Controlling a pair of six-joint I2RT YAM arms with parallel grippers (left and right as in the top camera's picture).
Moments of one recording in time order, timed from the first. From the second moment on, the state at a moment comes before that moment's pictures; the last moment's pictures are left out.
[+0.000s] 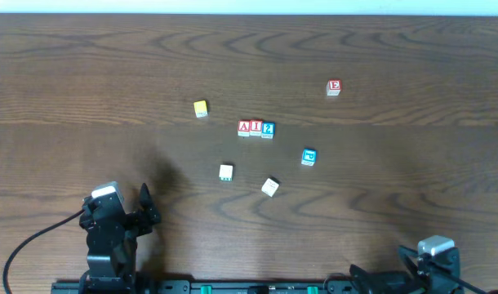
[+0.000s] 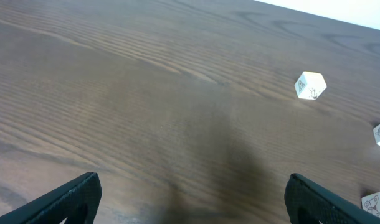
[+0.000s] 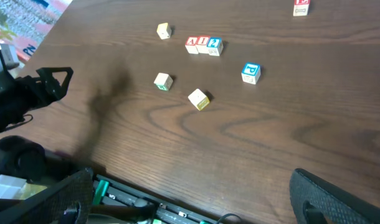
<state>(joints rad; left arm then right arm) -0.05 0.05 0.24 -0.66 -0.22 -0.24 0.08 0.32 1.18 -1.51 -0.41 0.16</state>
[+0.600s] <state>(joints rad) -0.05 0.01 0.16 -0.66 -0.16 -0.24 0.08 0.32 1.18 -1.51 -0.41 0.16</state>
